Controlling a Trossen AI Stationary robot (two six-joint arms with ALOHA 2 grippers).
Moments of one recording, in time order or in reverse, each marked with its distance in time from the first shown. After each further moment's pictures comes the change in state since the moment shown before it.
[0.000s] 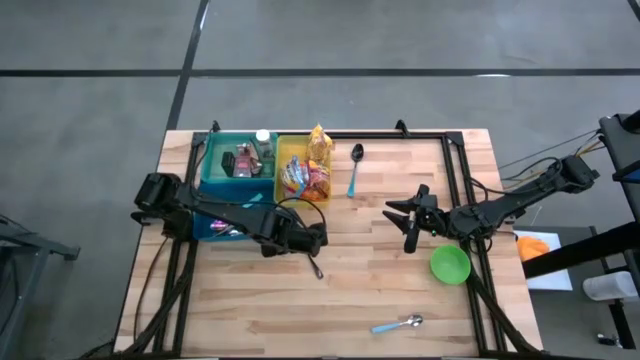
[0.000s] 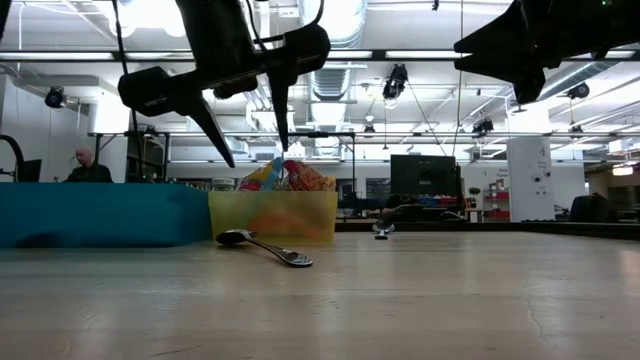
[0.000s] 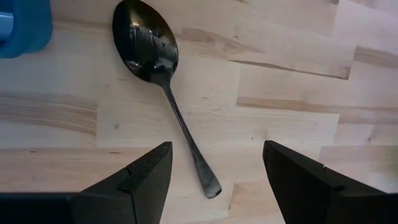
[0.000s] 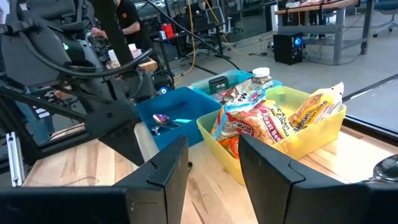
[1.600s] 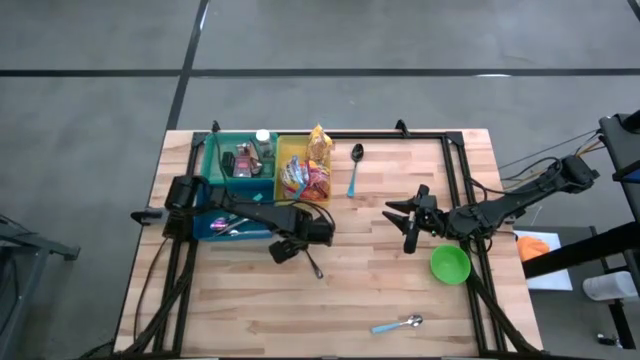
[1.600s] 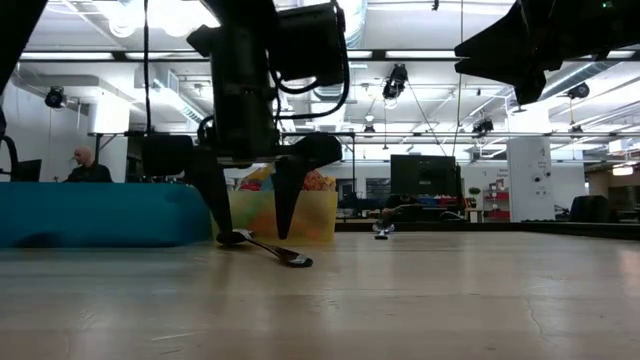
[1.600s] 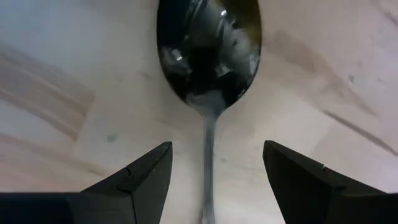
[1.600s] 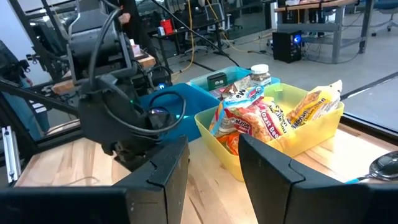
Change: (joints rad) left arm 0.111 0.211 0.001 0.049 0.194 -0.279; right arm 0.000 0.000 0.000 -0.021 0.000 0.000
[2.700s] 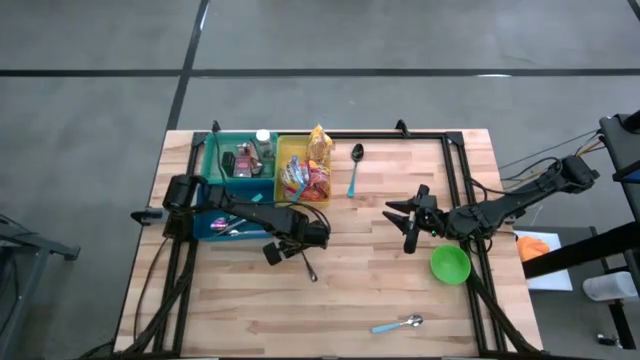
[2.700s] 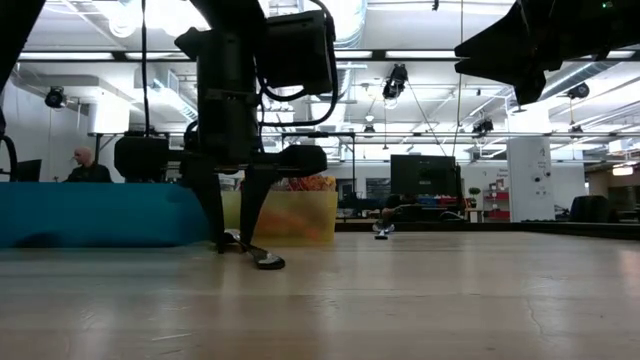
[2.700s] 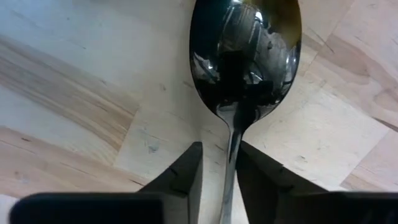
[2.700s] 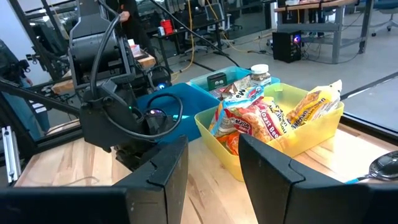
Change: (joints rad) left arm 0.006 -0.005 -0.053 -0.001 0.007 0.026; right arm 0.000 0.000 0.000 0.000 0.000 0.000
